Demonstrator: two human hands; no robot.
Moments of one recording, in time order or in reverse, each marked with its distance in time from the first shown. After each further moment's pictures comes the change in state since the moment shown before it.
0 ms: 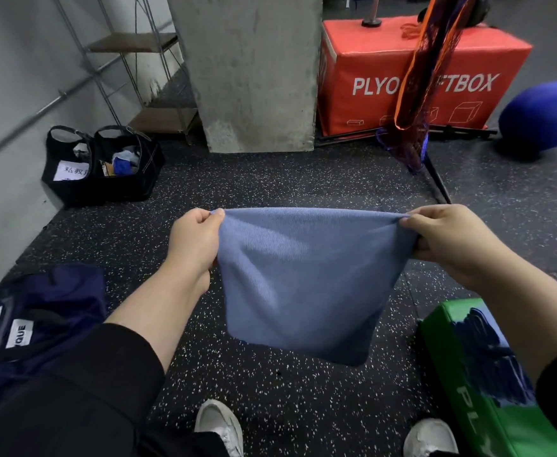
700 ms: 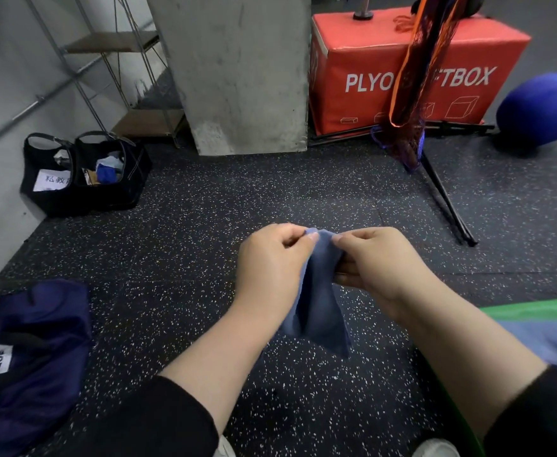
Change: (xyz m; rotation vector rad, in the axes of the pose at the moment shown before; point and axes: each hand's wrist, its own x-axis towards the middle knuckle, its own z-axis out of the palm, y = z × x) left_hand -0.053 0.025 0.095 0.239 -0.222 0.355; right_hand 0.006 -0.012 0.074 0.245 -0.164 0.106
